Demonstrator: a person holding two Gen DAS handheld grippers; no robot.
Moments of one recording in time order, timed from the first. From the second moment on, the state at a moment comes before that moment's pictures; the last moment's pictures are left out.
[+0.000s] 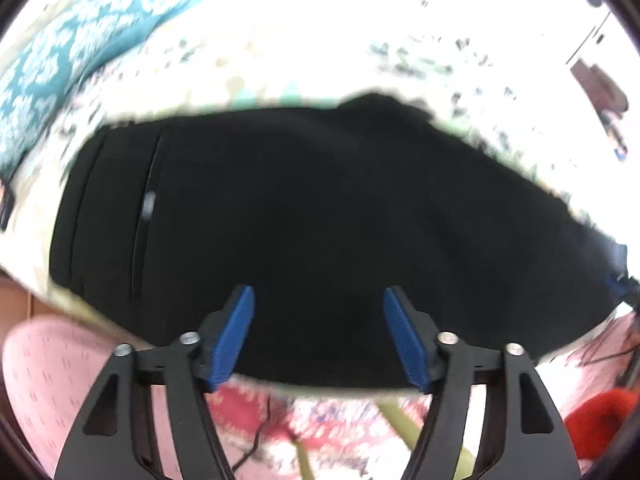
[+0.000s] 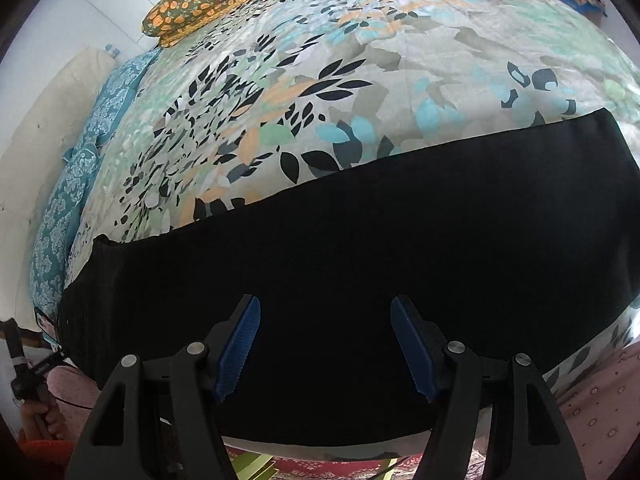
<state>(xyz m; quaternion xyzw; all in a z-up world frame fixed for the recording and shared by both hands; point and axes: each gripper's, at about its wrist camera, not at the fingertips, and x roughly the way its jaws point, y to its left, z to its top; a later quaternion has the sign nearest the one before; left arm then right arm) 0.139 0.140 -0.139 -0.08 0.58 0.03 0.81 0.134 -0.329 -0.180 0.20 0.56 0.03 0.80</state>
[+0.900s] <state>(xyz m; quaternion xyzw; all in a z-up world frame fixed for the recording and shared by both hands) 0.287 0.131 -0.205 -0.12 0.55 0.04 0.83 0.132 -0.329 -0.192 0.19 0.54 0.03 0.82</state>
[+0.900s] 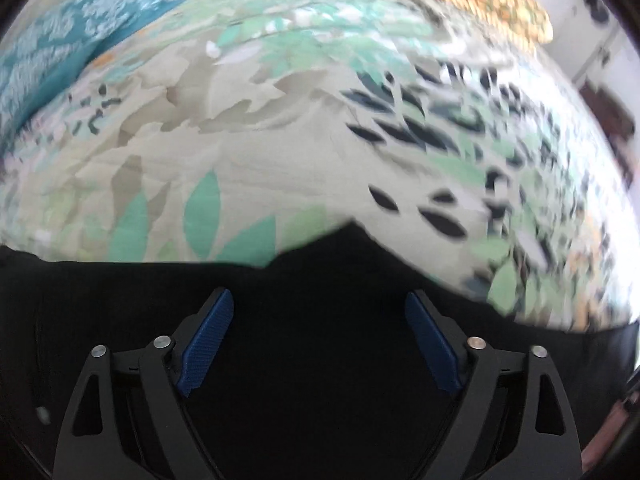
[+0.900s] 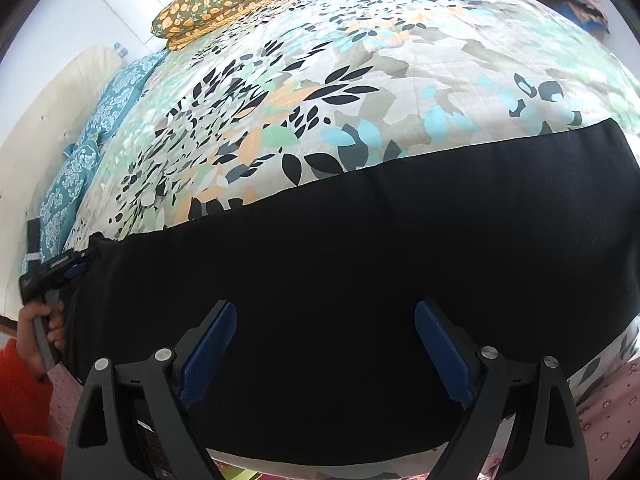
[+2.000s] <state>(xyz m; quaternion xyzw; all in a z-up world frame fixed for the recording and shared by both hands) 0.184 0.165 -0.193 -0.09 0.57 0.11 0.81 0.138 -0.295 -0.198 0.08 0.57 0.01 0.82</state>
